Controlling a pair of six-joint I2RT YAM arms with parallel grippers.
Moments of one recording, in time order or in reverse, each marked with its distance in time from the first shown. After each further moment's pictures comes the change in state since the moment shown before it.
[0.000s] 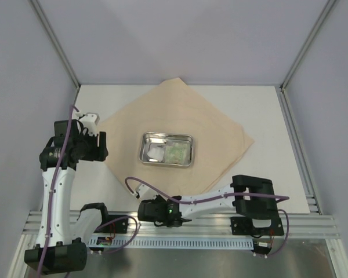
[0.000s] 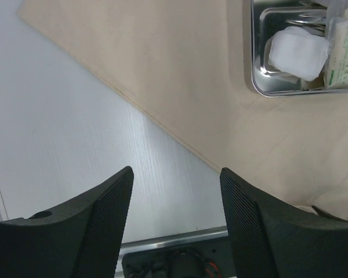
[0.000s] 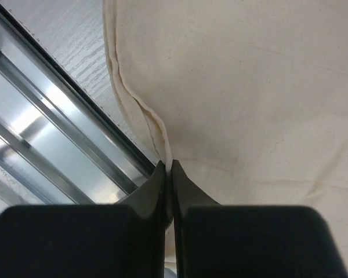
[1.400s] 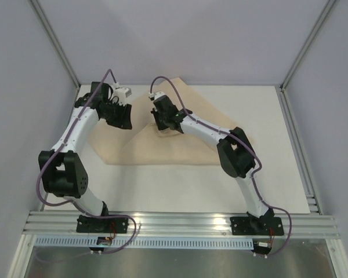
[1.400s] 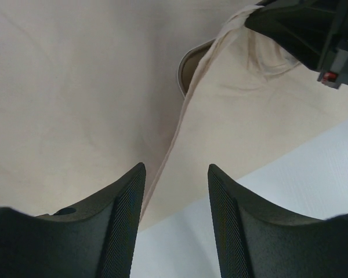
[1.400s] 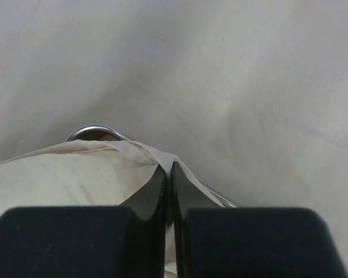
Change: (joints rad) left arm -0.171 0.700 0.339 0.211 0.174 0.067; right arm -0.802 0.351 0.729 0.003 -0.346 -0.349
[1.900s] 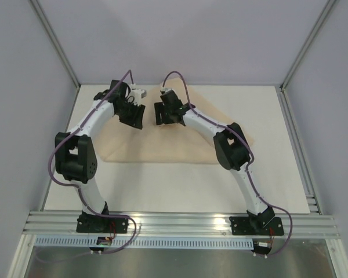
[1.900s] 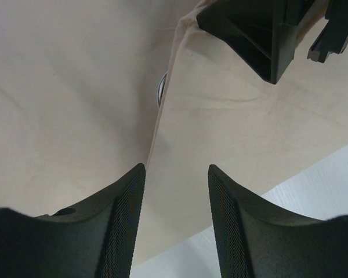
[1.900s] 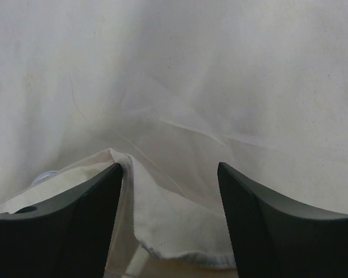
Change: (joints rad) left arm -0.120 0.199 0.097 0.035 -0.061 -0.001; right arm -0.093 0.188 0.173 -0.033 -0.037 0.173
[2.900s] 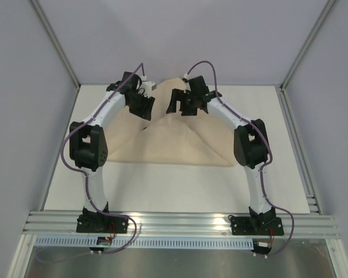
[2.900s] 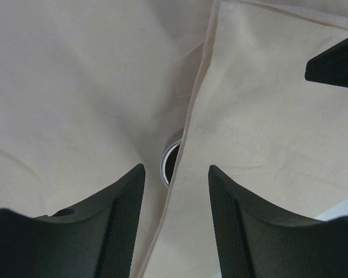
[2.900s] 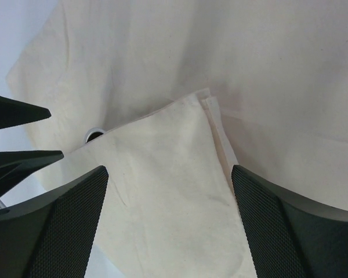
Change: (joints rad) left arm -0.072 0.222 0.270 -0.017 -0.032 -0.005; right arm -0.198 -0.160 -0.089 -0.067 -0.416 0.108
